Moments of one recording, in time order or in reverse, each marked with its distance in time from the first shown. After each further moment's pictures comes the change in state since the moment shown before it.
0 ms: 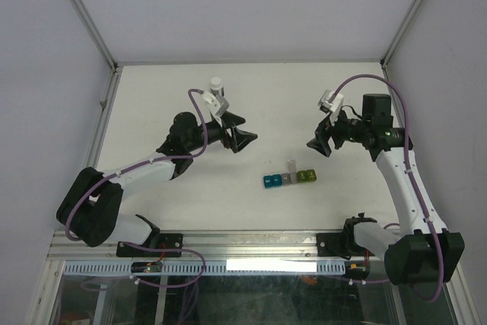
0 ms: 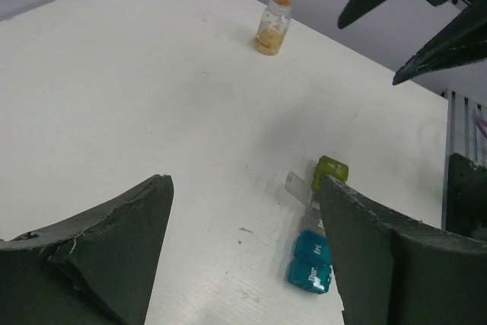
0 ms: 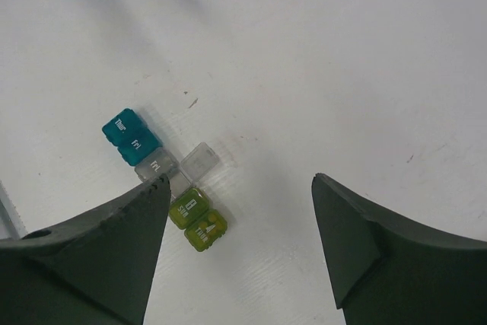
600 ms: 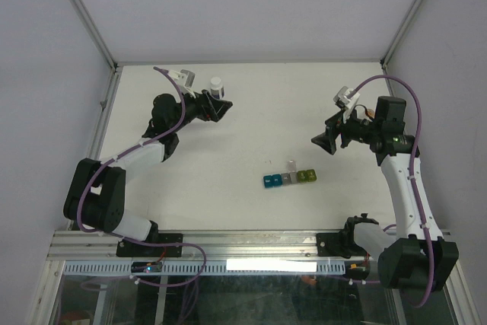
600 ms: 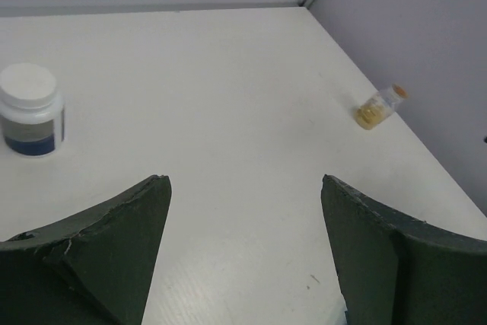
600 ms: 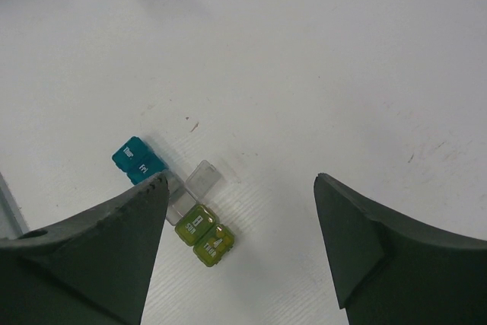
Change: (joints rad) left arm 0.281 0.076 0.095 -0.020 -0.067 -0.257; right arm -0.145 -0.052 -0.056 0.101 -0.149 0.135
